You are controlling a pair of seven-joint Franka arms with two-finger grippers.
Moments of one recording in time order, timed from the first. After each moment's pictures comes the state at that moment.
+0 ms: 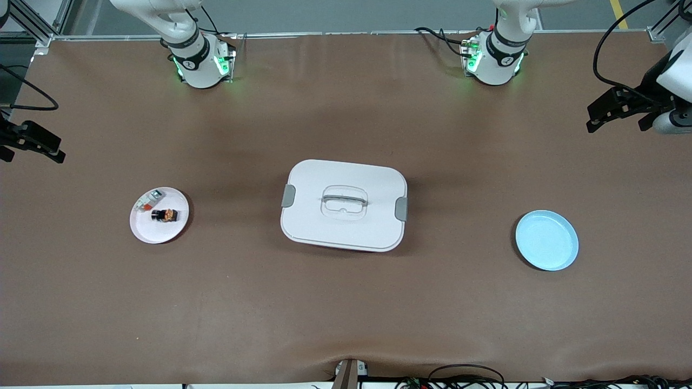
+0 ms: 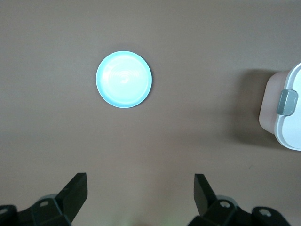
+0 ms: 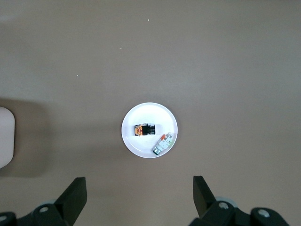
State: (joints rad) left arm 0.07 -0.06 -0.15 -1.56 0.01 1.52 -0.09; right arm 0.02 0.02 -0.08 -1.54 -0.03 1.62 -0.04
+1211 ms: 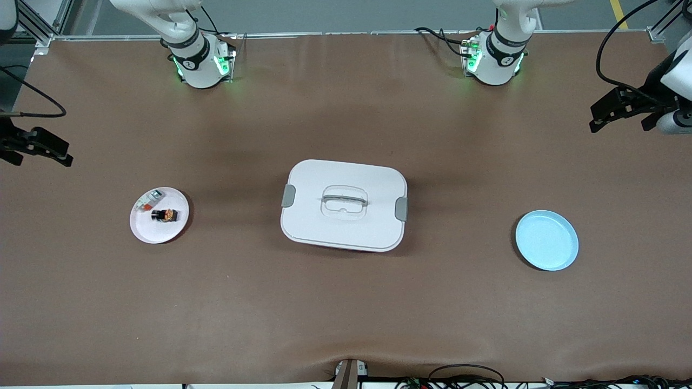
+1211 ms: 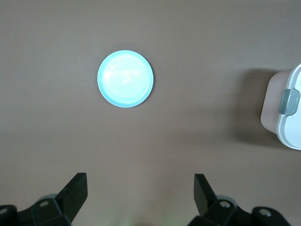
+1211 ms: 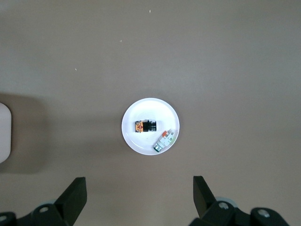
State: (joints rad) left arm 0.07 -0.06 -0.15 -1.56 0.01 1.51 -0.08; right arm 0.02 0.06 -0.08 -1.55 -0.03 1.62 -0.04
